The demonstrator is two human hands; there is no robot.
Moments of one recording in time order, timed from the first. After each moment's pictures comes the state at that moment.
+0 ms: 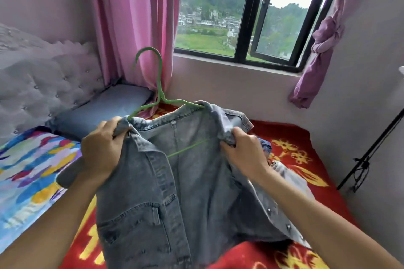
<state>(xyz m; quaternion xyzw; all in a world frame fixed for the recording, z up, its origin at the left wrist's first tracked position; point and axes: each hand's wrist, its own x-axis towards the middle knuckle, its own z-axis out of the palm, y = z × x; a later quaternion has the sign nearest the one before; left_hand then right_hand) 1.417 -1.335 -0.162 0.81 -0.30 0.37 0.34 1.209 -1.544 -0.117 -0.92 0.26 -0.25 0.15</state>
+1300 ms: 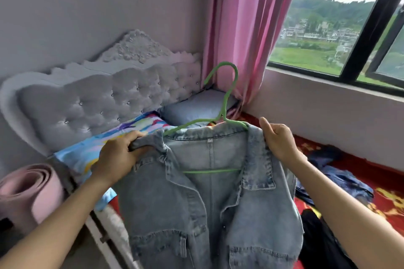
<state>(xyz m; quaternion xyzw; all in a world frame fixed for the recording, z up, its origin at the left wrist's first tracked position) 1.329 -1.153 -0.136 0.86 -0.23 0.24 0.40 1.288 -1.500 -0.104 -0.90 0.07 -0.27 0.34</state>
